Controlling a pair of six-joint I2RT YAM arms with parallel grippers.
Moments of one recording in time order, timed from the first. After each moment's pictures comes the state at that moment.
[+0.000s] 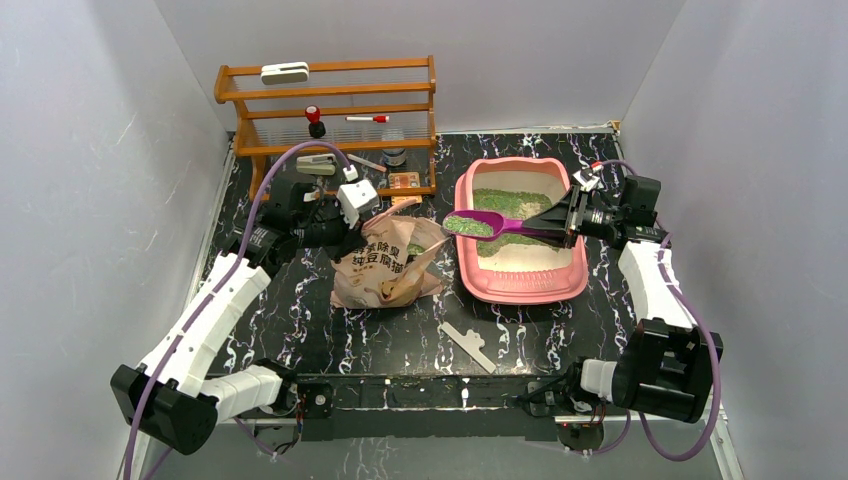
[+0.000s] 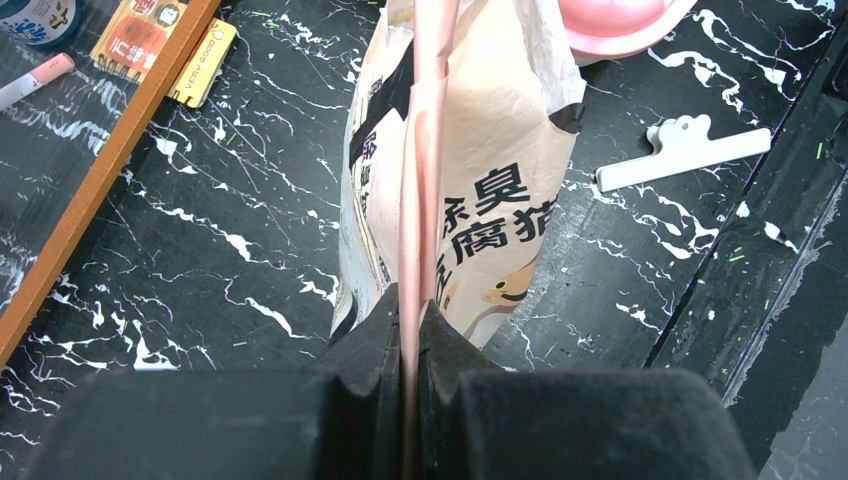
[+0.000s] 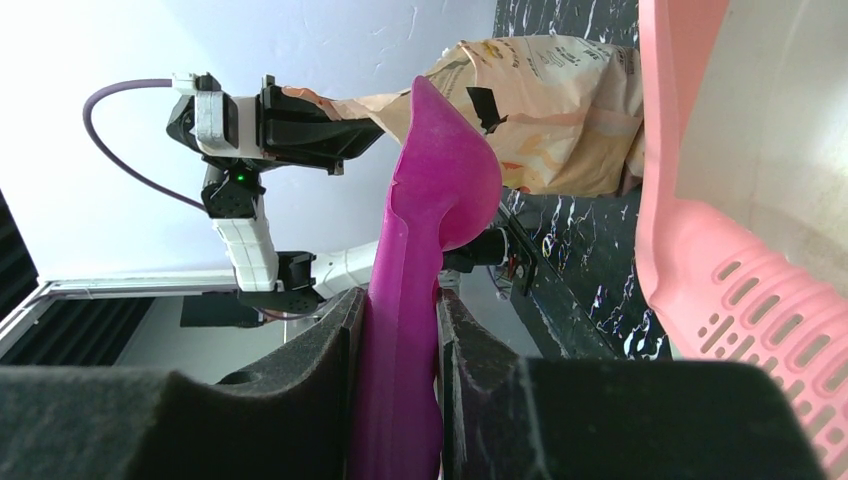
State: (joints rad) left arm -0.42 1.12 1.15 -0.74 0.49 0.40; right arm -0.18 1.24 0.88 -0.30 -1.39 0.78
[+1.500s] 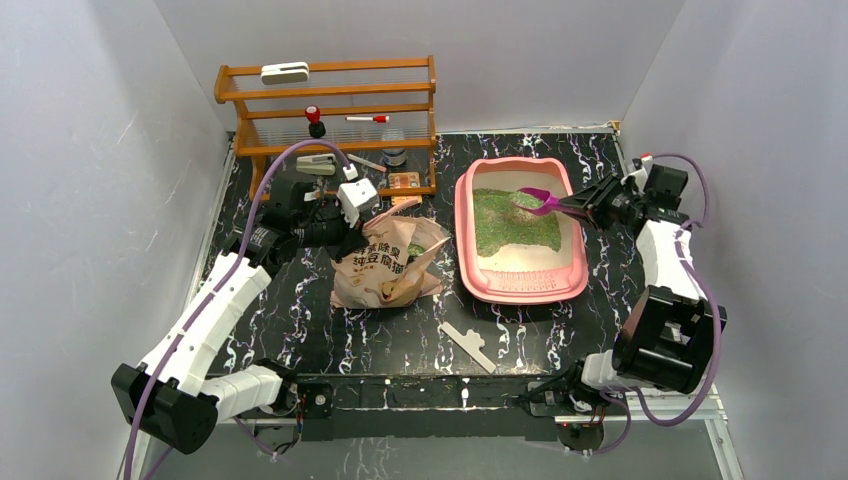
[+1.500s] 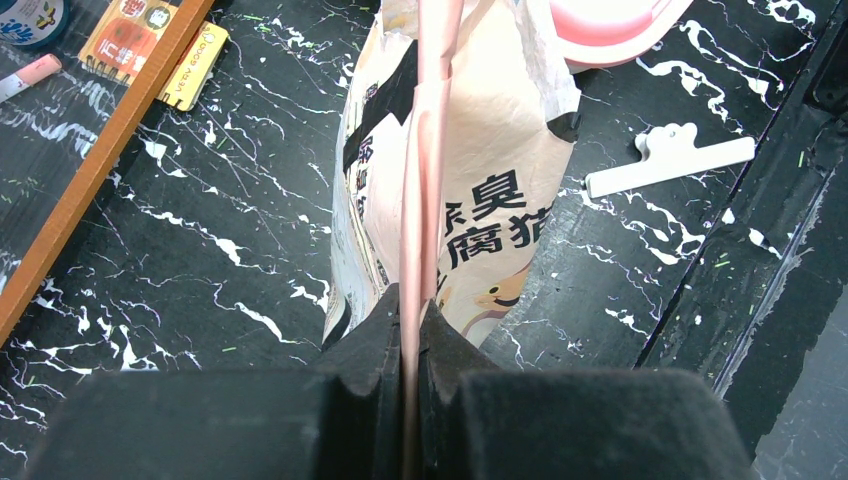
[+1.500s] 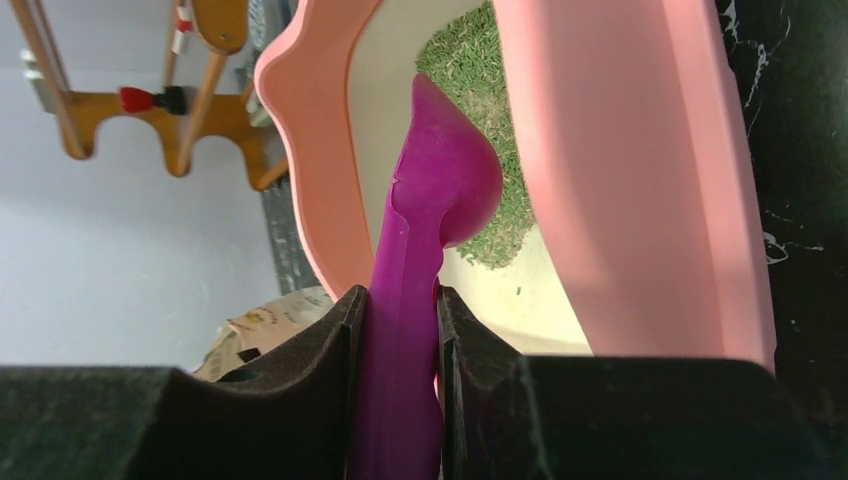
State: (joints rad) left arm -0.42 1.12 1.15 -0.73 0.50 0.38; right arm -0.34 1.38 1.00 -0.35 -0.83 0.64
